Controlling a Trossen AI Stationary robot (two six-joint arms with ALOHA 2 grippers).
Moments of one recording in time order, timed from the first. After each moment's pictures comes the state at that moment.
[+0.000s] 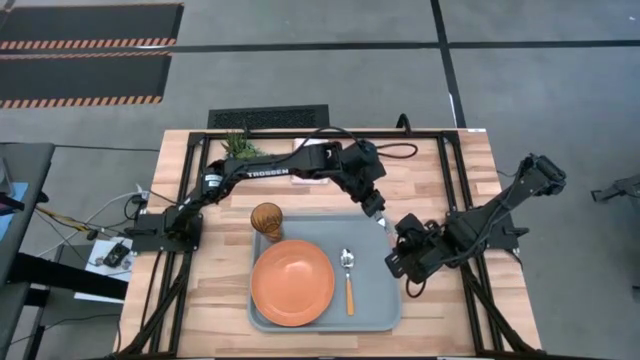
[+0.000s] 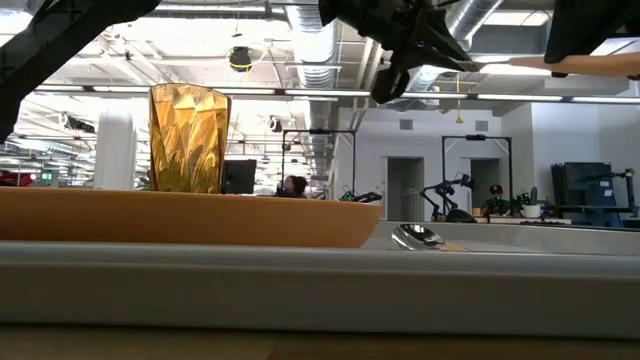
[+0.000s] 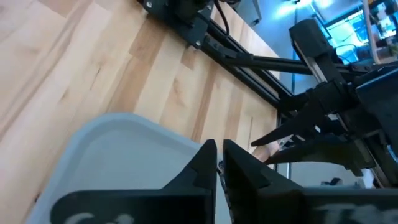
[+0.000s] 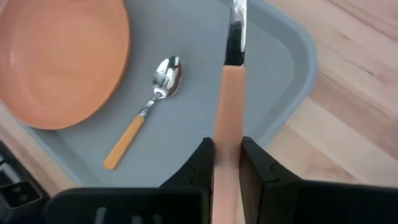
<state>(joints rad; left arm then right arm) 0.14 2.25 2.24 -0.70 0.44 -0.56 0.59 1.34 1.17 -1.11 0.37 1.48</state>
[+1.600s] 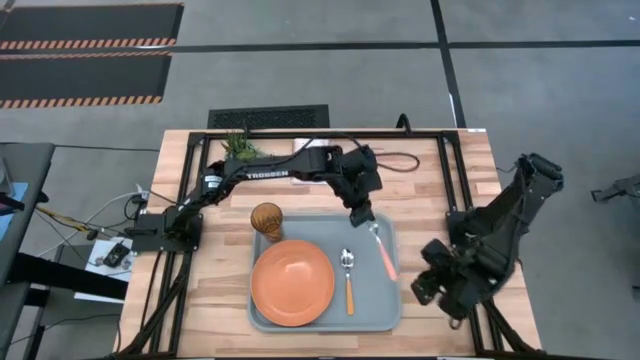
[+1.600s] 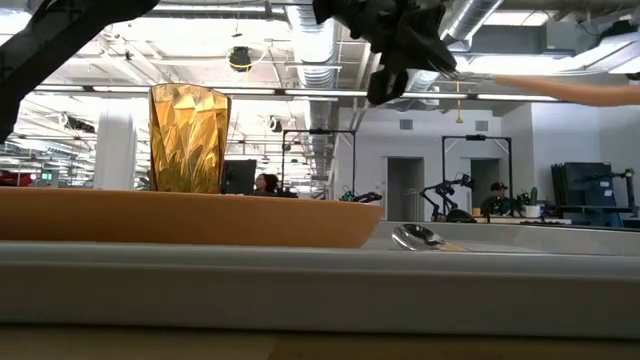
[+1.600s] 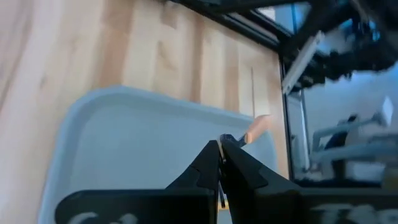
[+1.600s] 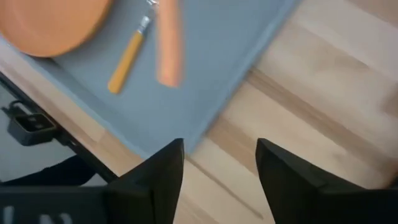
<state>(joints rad) 0.12 2.24 2.24 -0.84 0.51 -0.30 0.91 1.34 1.17 -1.18 0.34 1.87</state>
